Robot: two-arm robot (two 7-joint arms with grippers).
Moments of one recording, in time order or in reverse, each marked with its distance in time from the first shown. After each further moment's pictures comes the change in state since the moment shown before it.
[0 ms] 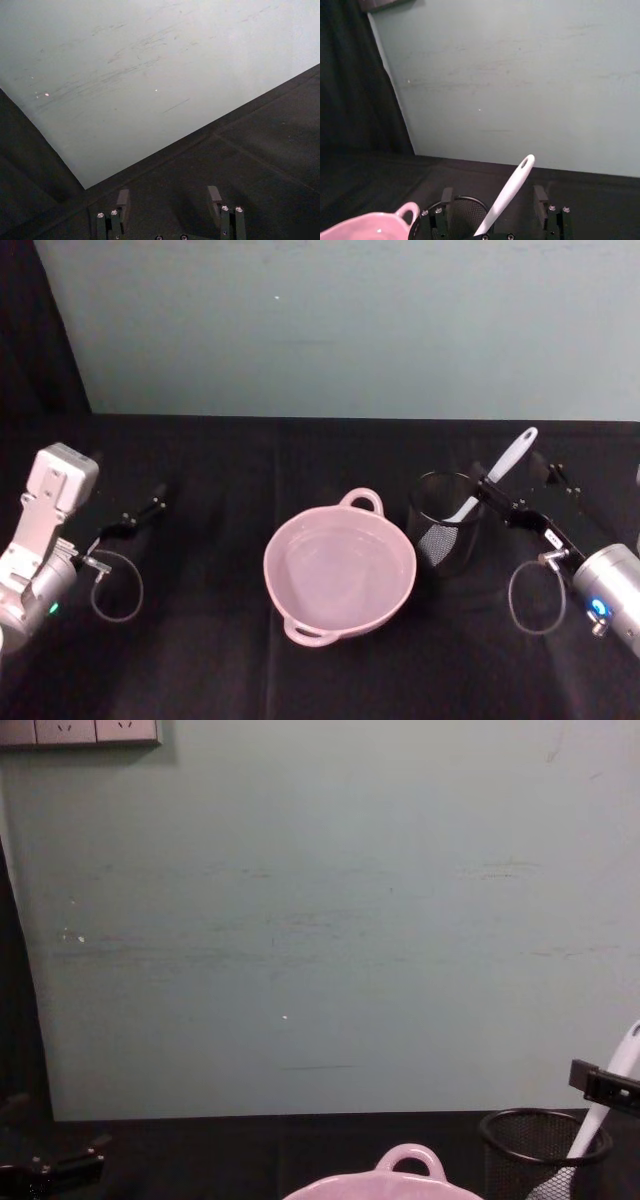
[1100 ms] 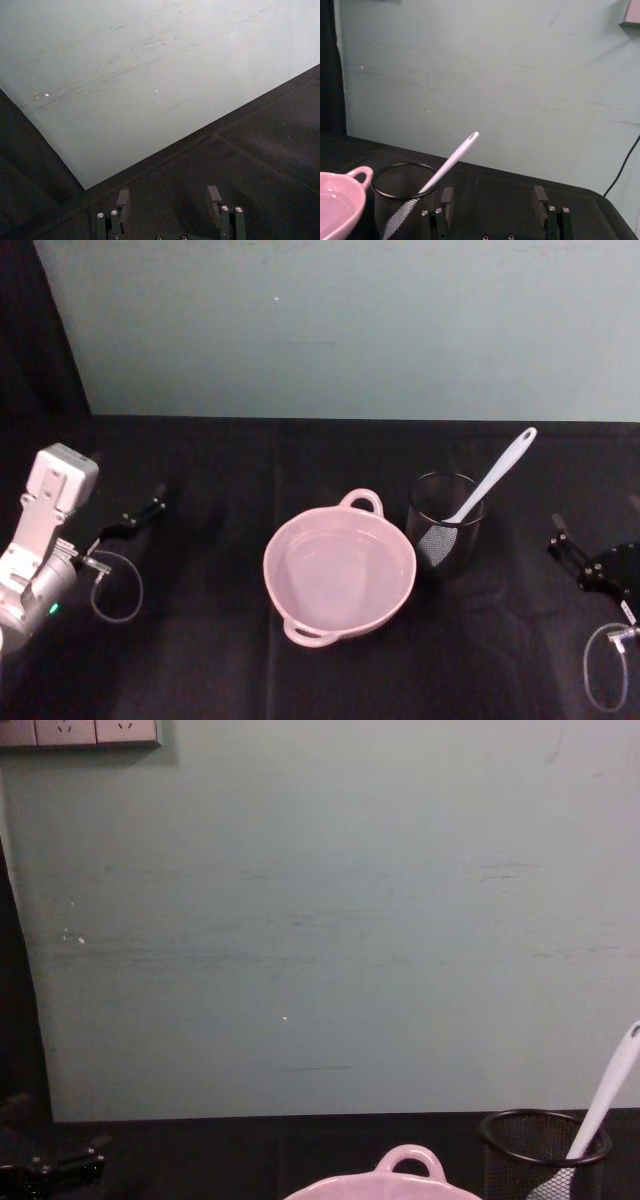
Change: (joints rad) left arm 0.000 0.000 0.000 0.000 0.000 0.000 0.000; right arm -0.342 0.008 0.145 -0.233 -0.329 -0.179 -0.223
